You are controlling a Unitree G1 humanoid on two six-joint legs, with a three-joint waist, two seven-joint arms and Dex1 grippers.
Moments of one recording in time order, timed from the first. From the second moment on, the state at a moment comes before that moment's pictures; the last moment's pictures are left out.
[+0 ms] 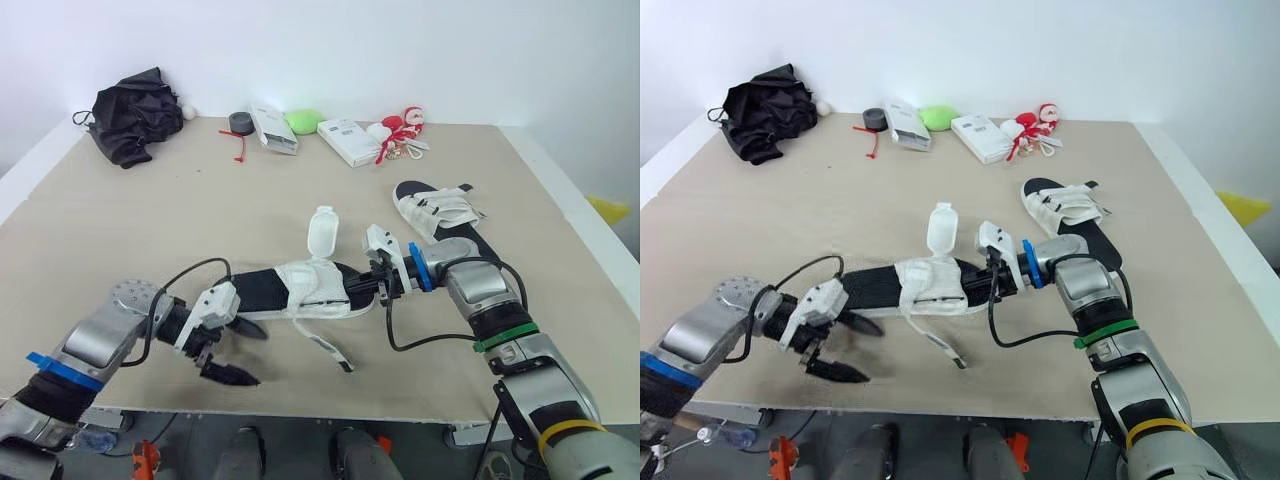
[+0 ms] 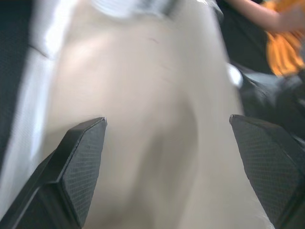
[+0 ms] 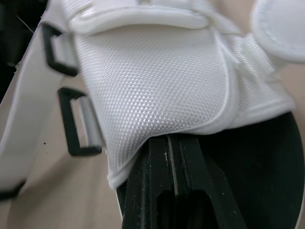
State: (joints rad) left arm -0.45 0.76 -0.23 0.07 -0.44 0.41 -1.40; right arm -0.79 -0.48 0.30 0.45 0.18 0.38 1.40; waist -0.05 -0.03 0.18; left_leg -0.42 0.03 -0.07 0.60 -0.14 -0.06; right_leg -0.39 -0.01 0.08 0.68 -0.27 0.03
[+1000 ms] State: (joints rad) left arm -0.68 0.64 -0.25 -0.14 -0.73 1.02 -1.11; right arm -0.78 -0.48 0.30 0.45 0.18 0.39 1.40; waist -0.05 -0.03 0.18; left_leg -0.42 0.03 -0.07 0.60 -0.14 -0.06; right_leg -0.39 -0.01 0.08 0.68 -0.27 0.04
